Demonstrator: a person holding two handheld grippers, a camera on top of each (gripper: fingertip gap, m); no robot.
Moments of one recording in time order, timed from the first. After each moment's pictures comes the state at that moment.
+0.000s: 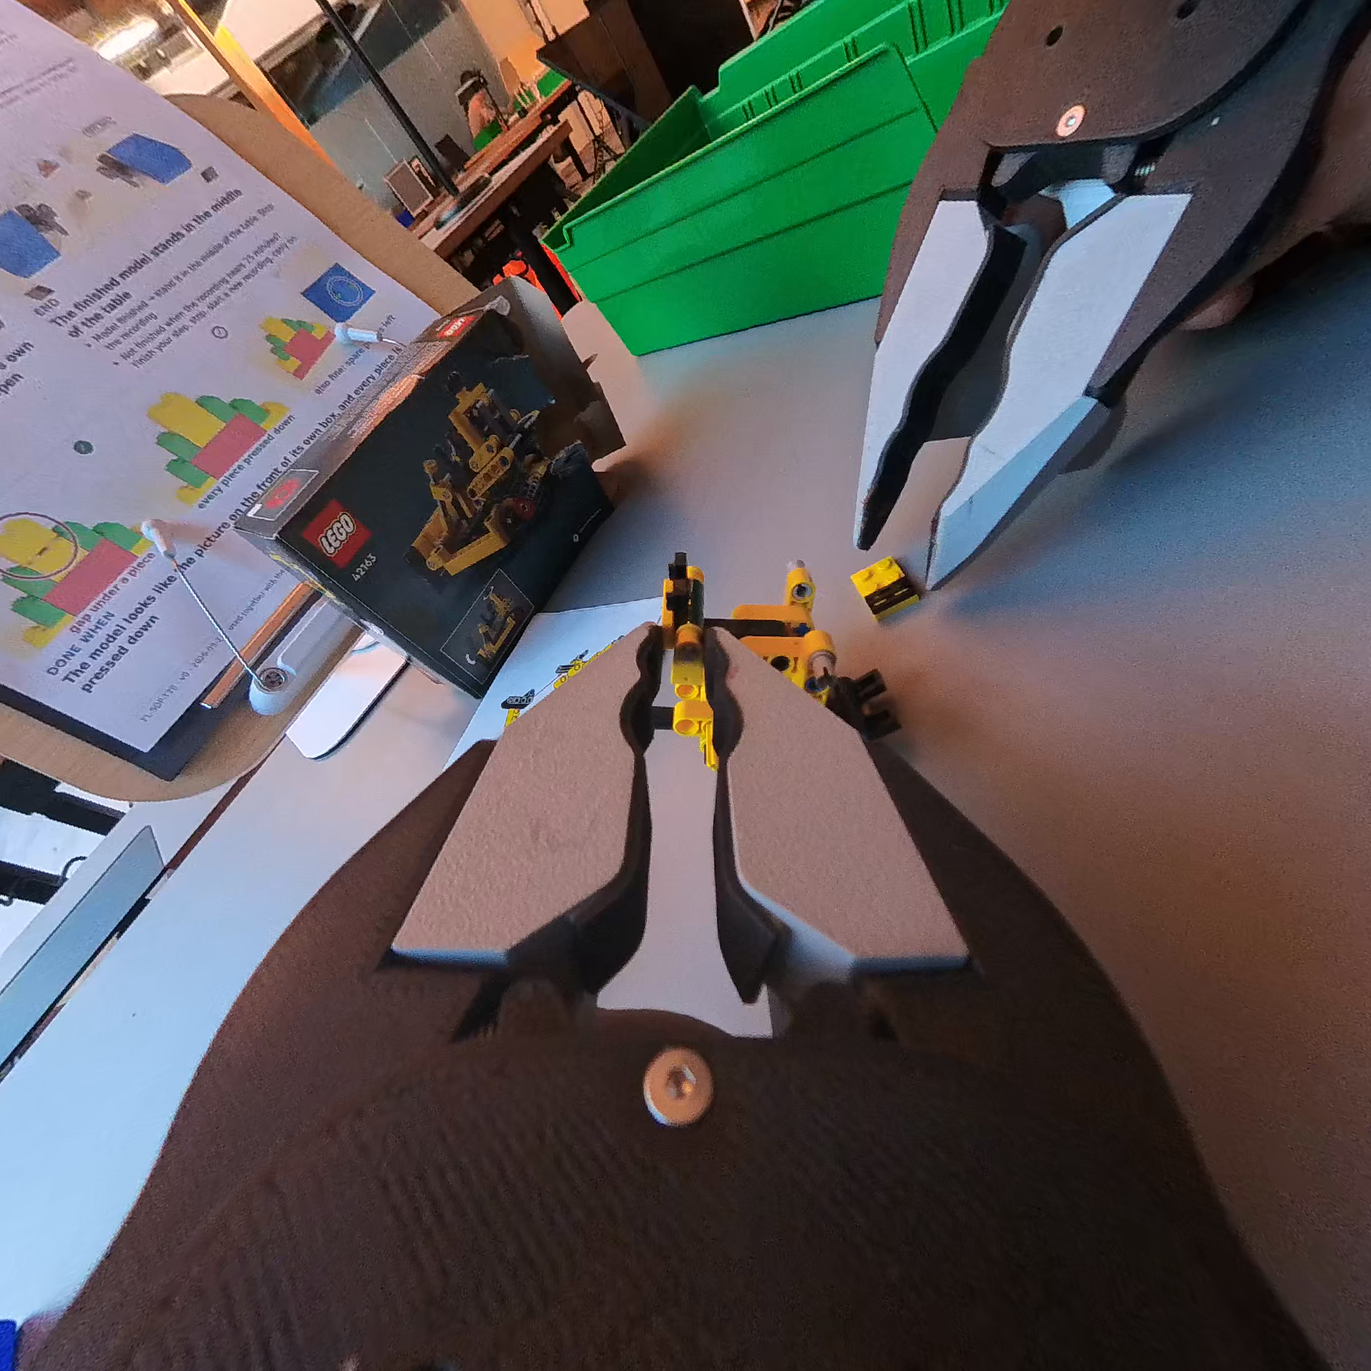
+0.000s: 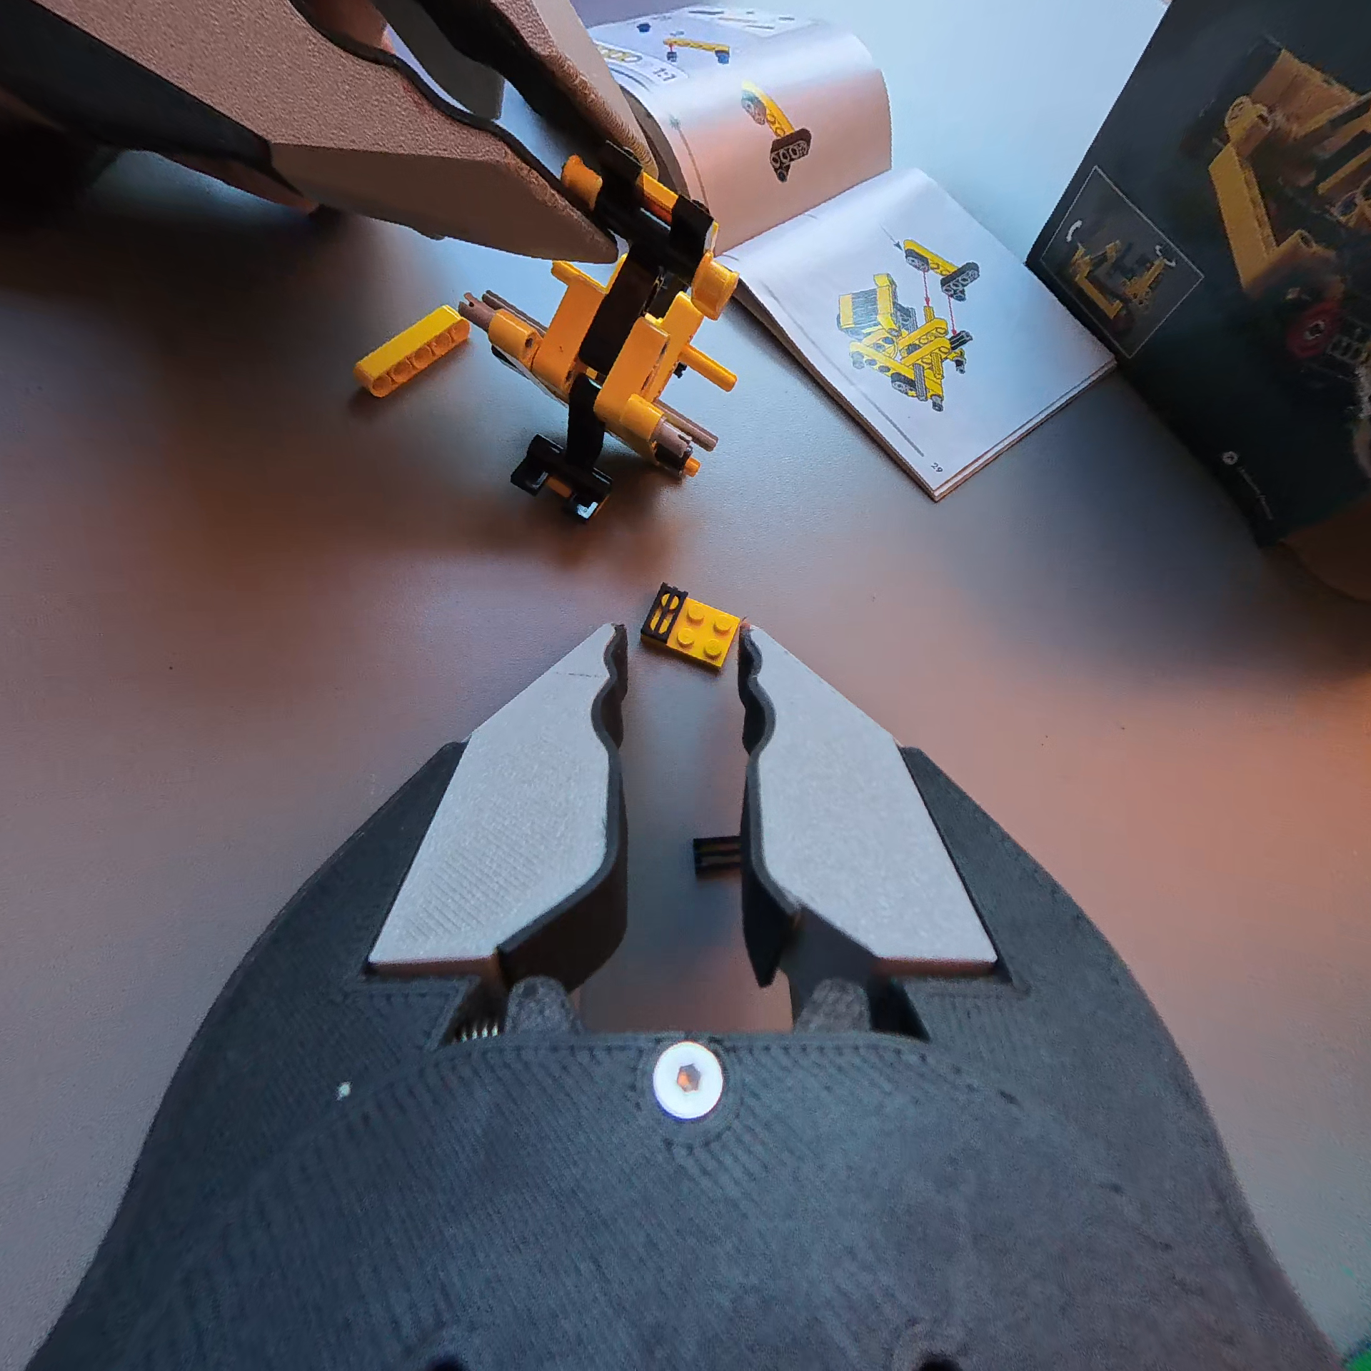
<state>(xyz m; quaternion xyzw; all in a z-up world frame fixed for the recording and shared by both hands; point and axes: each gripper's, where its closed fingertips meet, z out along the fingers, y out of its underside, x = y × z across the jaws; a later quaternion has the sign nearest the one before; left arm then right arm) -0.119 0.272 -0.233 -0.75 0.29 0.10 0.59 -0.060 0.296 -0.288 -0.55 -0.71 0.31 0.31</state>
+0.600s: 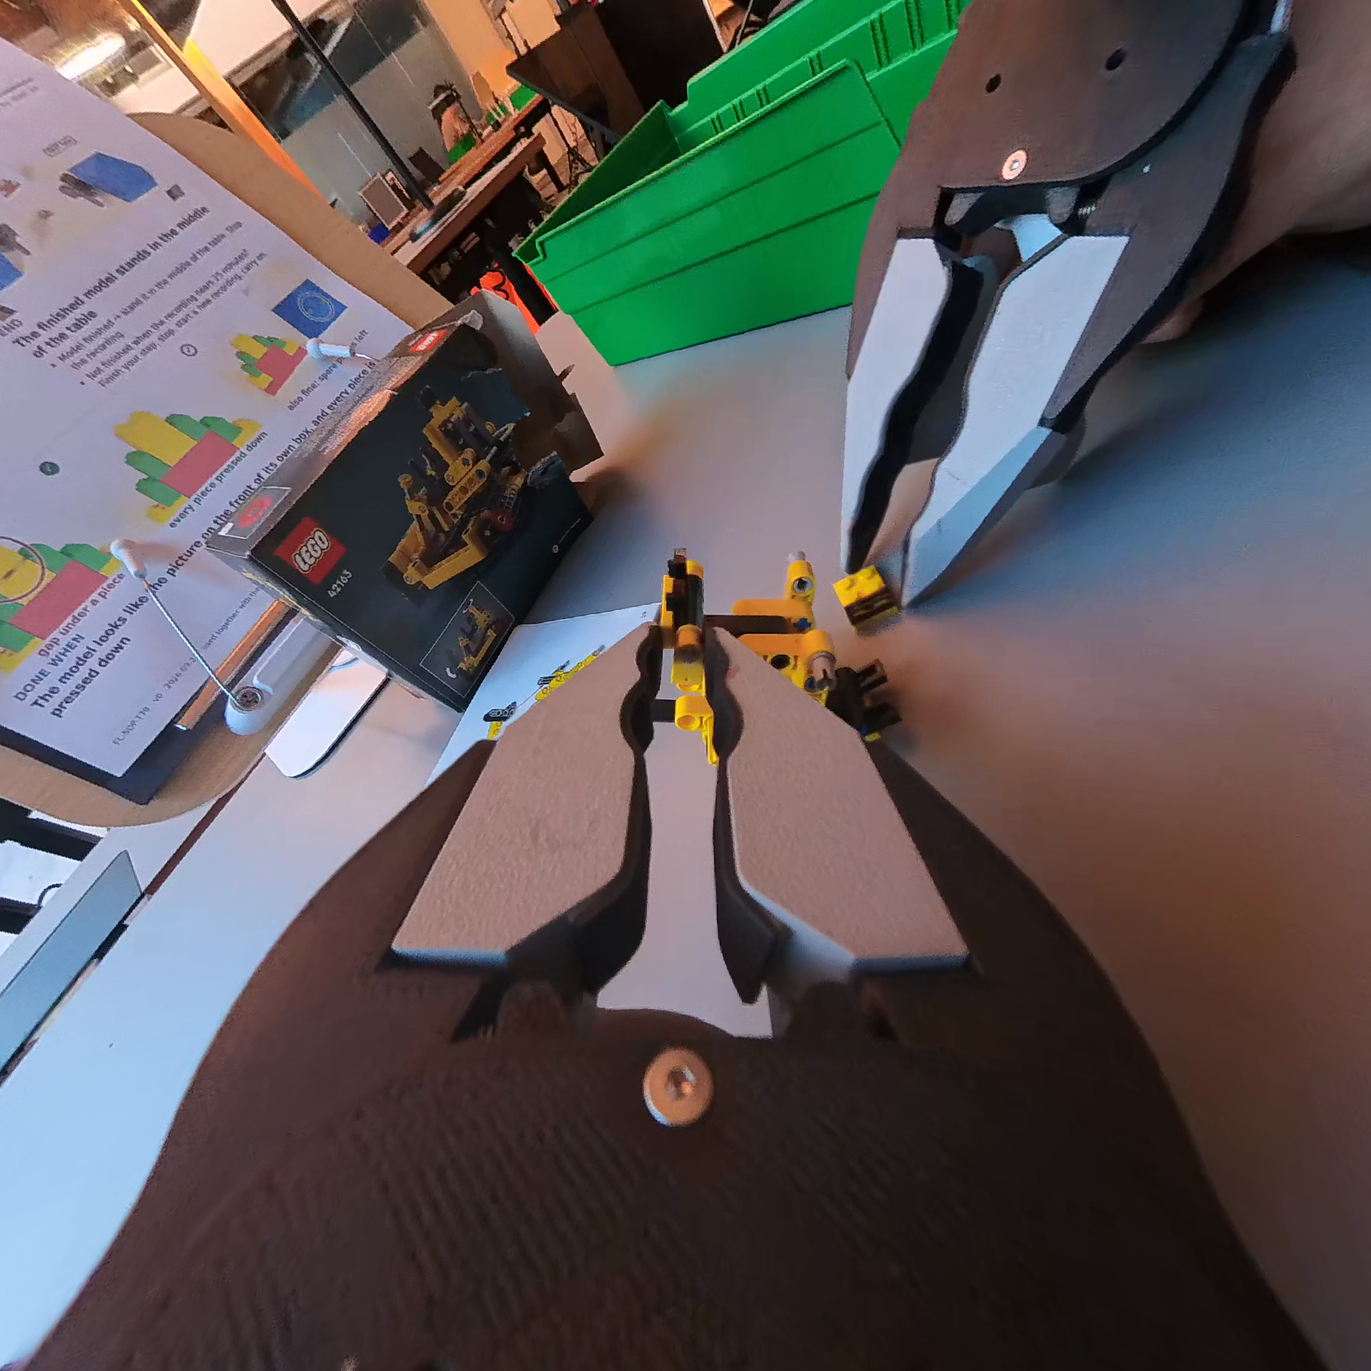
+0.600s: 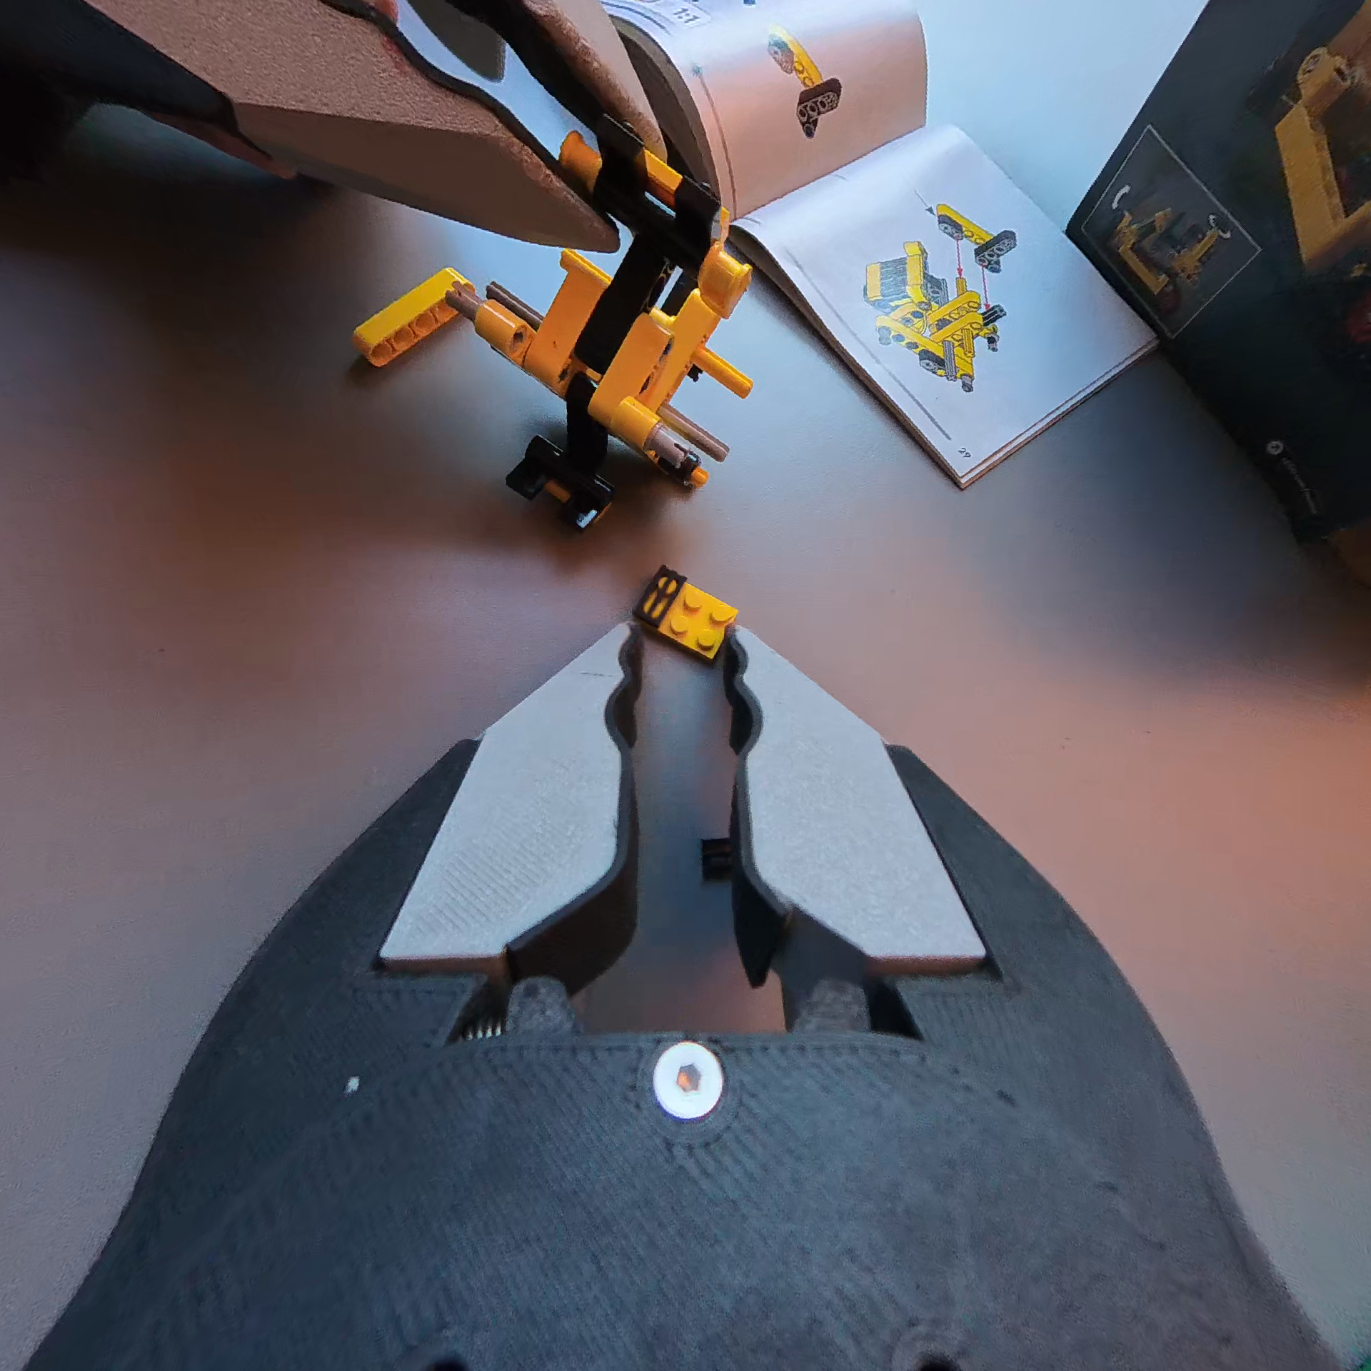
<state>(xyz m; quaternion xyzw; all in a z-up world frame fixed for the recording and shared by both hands) -0.113 0.271 -0.234 -0.74 0.30 0.09 0.59 -0.060 0.294 -0.296 -0.55 -0.72 0.30 0.29</state>
